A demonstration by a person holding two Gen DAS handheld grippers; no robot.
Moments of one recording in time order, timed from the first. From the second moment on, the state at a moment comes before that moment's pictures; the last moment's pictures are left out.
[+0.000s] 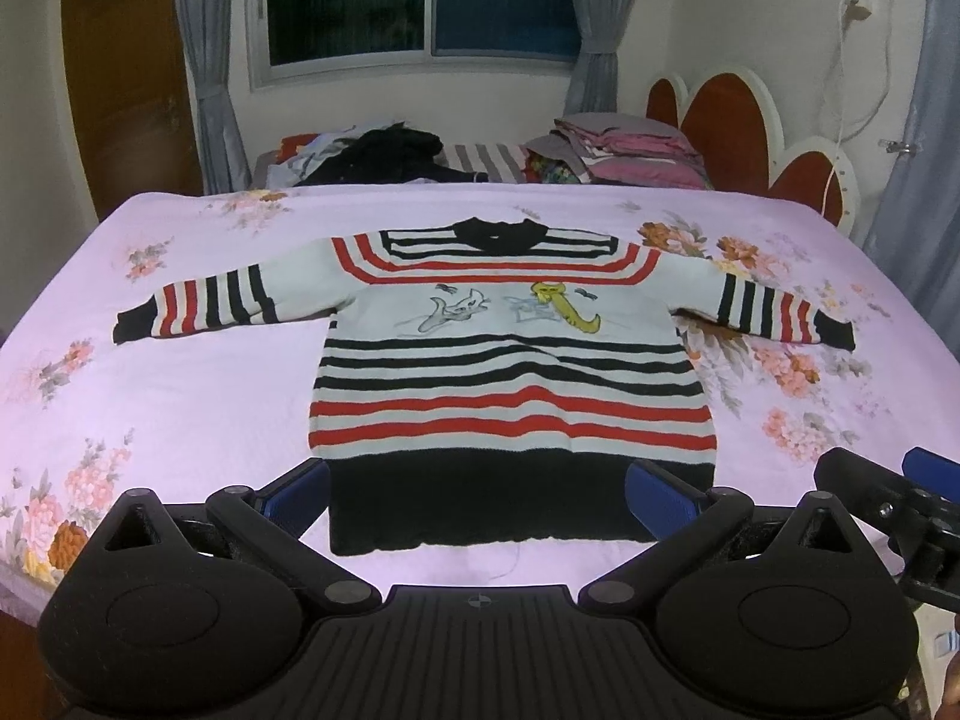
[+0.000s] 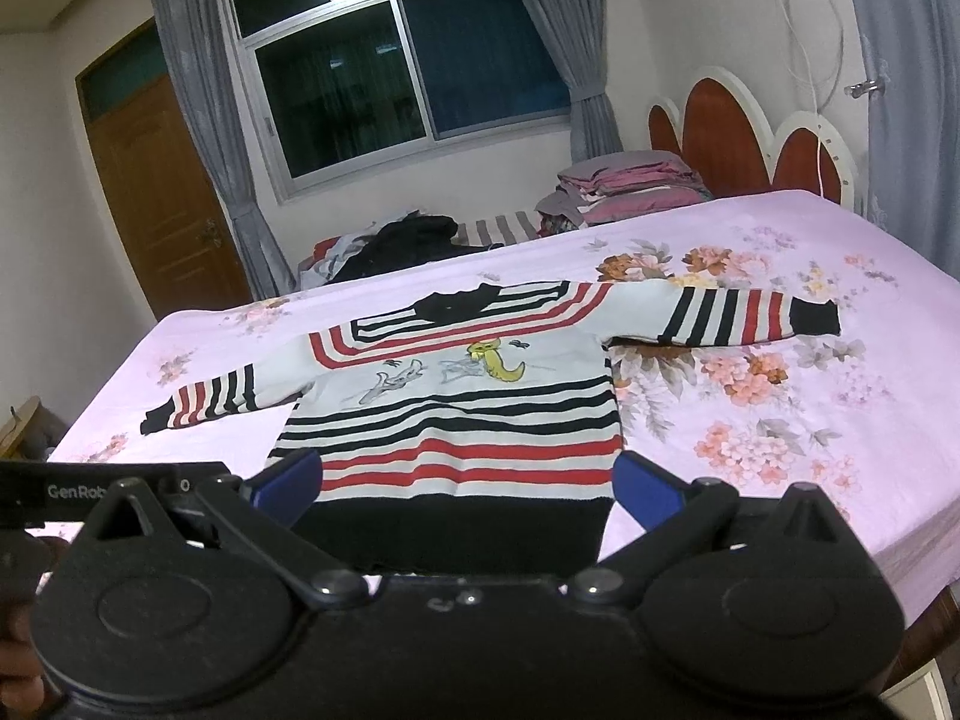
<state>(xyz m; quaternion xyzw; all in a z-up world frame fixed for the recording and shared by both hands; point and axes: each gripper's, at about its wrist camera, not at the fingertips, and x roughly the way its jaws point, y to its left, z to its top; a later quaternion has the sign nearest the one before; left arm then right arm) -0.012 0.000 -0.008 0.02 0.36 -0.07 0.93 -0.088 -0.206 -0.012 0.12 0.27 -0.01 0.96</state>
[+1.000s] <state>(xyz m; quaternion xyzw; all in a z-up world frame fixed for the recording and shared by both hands) 0.008 0.002 -0.015 0.03 0.38 -0.07 0.92 -0.070 -0.206 -0.021 0.12 0.29 -0.02 0.95</state>
